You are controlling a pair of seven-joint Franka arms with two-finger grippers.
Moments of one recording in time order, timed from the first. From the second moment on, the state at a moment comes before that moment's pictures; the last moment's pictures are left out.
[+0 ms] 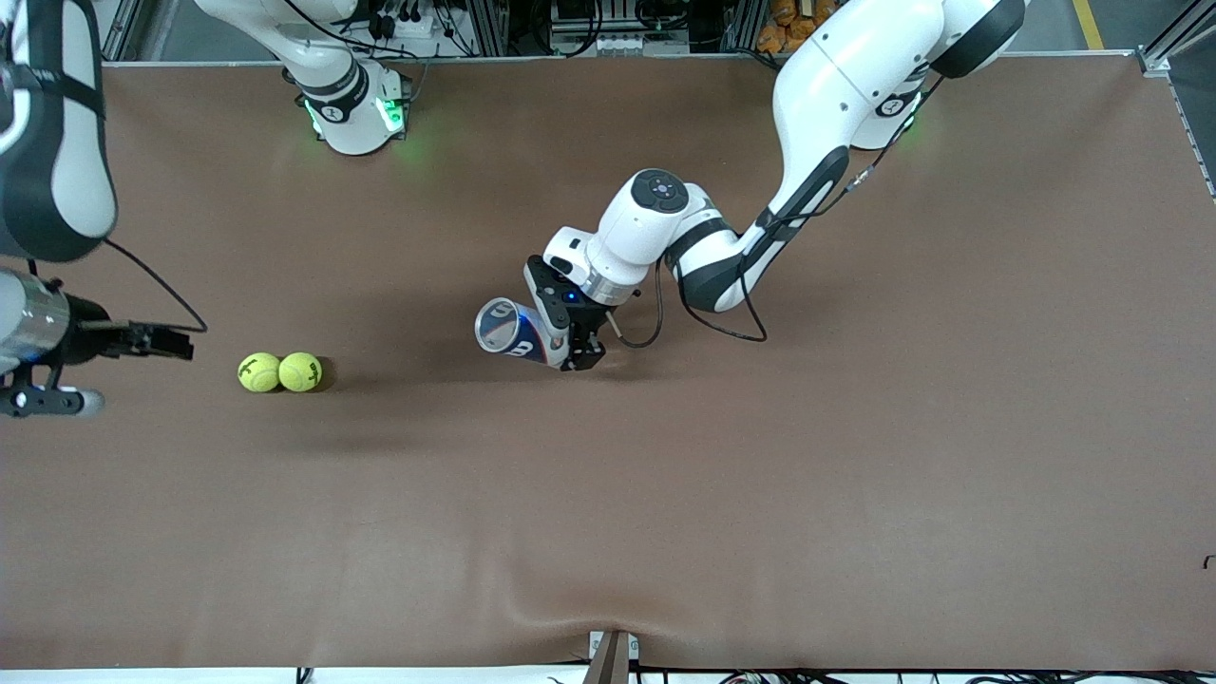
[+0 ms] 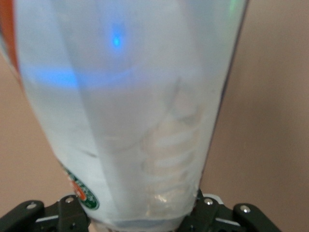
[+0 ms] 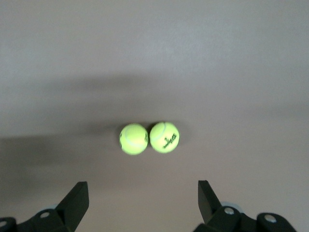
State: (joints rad) left arm -0.43 0.79 -0.47 -1.64 0.46 2.94 0.10; right arm -0.03 0.31 -0.05 -1.53 -0.03 1.71 0.00
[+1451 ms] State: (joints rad) left arm -0.43 1.05 -0.42 -1.68 0.47 3.53 0.12; right arm -0.01 0.48 -0.04 -1.86 0.17 2.06 0.96
